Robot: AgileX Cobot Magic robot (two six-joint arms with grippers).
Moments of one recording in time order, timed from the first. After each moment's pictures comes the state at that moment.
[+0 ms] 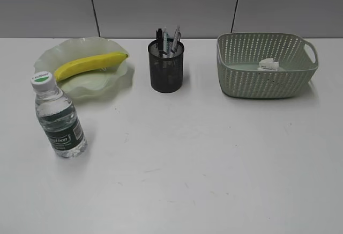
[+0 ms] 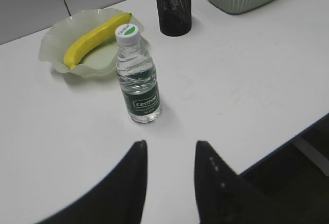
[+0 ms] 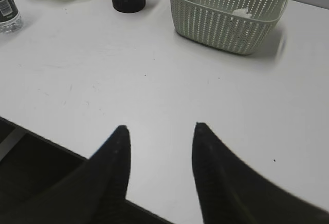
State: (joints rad) left arm -0.49 0.00 -0.54 -0.02 1.06 0.08; right arm 0.57 -0.01 -0.51 -0.08 1.04 0.07
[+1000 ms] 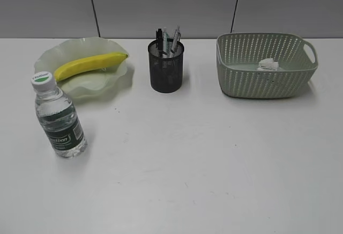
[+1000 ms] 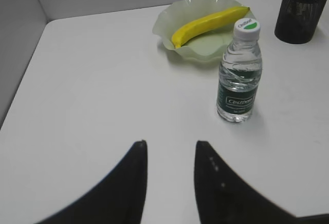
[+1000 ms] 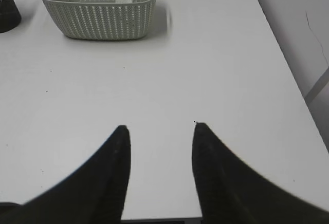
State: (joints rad) left arm -0.04 -0.01 -0.54 -0.02 1.06 0.08; right arm 0.10 -0.01 -0.51 -0.08 1.04 0.07
